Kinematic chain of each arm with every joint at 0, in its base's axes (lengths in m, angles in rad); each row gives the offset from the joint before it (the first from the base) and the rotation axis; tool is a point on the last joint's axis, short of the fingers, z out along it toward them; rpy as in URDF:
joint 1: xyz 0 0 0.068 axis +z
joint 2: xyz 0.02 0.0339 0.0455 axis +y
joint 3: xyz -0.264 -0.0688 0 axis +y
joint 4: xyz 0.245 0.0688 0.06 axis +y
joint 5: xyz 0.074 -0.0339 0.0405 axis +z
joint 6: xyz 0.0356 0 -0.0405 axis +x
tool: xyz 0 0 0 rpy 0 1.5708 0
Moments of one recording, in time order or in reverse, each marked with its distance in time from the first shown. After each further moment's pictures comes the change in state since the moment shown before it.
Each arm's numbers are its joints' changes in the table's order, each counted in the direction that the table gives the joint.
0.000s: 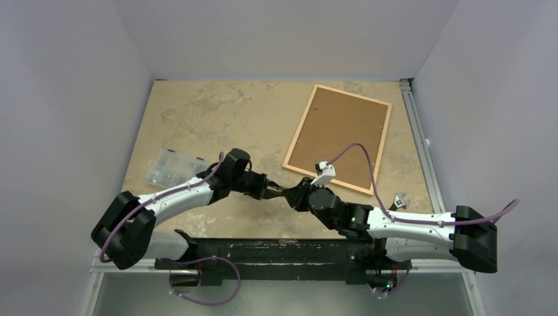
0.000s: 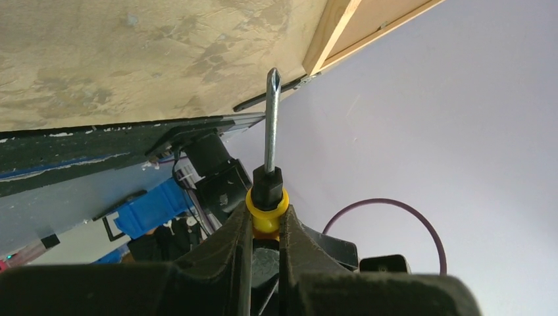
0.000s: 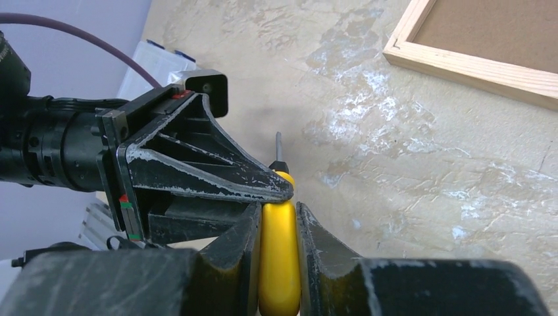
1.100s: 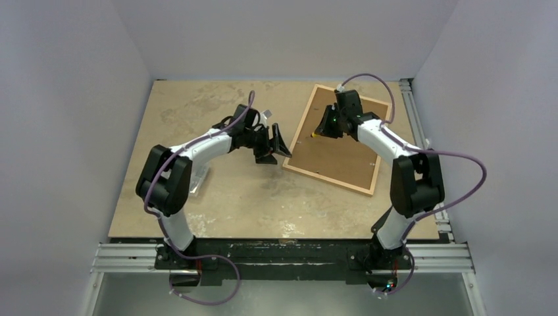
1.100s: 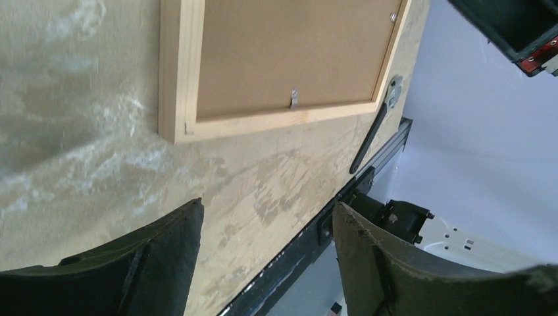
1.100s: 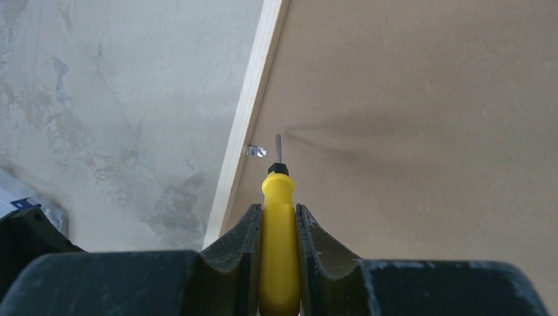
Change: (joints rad) left arm 0.202 0.466 -0.571 0.243 -0.082 1.242; right arm -0.905 0.637 -0.779 0.526 0.671 -0.437
